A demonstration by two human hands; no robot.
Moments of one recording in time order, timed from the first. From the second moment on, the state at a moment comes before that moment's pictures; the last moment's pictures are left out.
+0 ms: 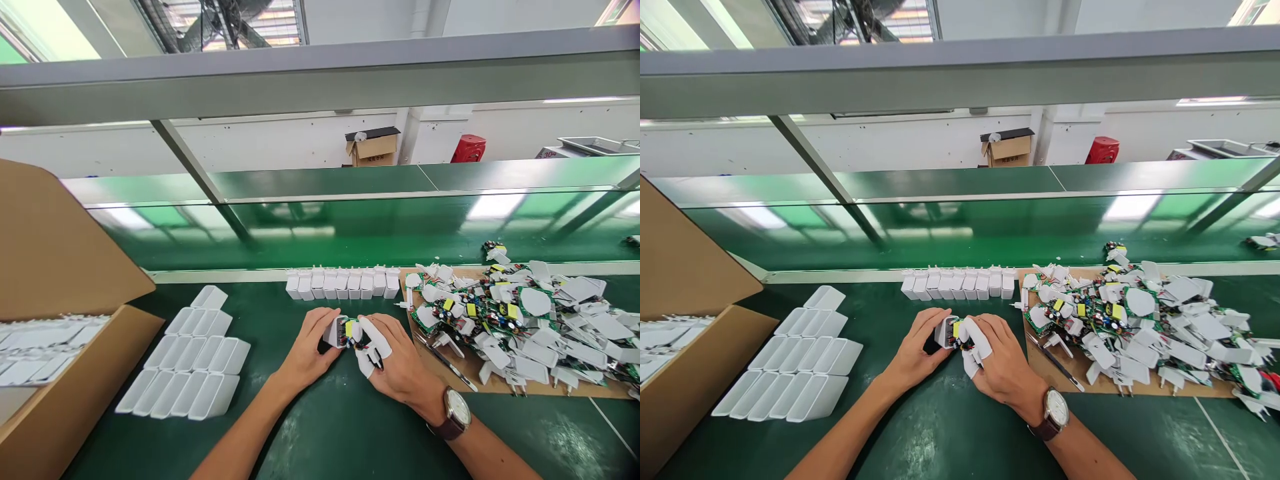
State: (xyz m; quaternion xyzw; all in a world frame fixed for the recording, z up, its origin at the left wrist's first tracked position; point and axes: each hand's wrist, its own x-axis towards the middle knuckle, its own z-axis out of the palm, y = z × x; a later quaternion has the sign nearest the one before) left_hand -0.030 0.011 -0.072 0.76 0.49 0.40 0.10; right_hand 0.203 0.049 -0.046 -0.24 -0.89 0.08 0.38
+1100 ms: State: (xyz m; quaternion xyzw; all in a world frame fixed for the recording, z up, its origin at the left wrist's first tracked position) left_hand -0.026 0.011 -0.071 0.78 0.48 0.39 0.08; right_hand 0.204 0.047 -0.041 -0.24 -0.91 0.07 0.34
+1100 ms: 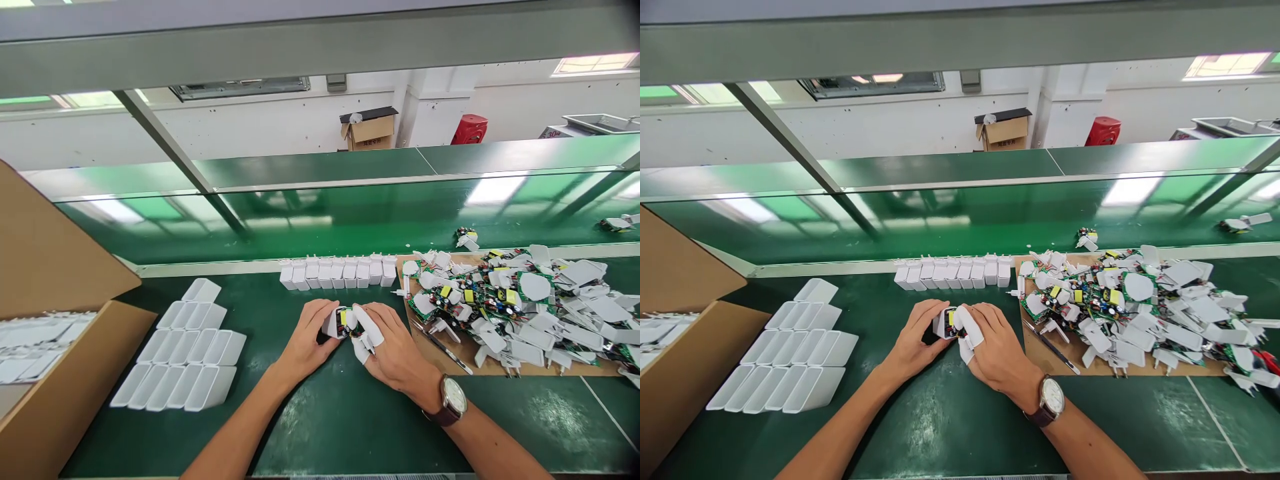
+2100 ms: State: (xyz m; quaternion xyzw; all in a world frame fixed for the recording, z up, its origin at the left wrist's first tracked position) left_hand -0.023 0.001 -0.068 0.60 0.45 0.47 0.46; right_hand 0.198 0.060 -0.063 -0.23 -0.89 0.16 0.35
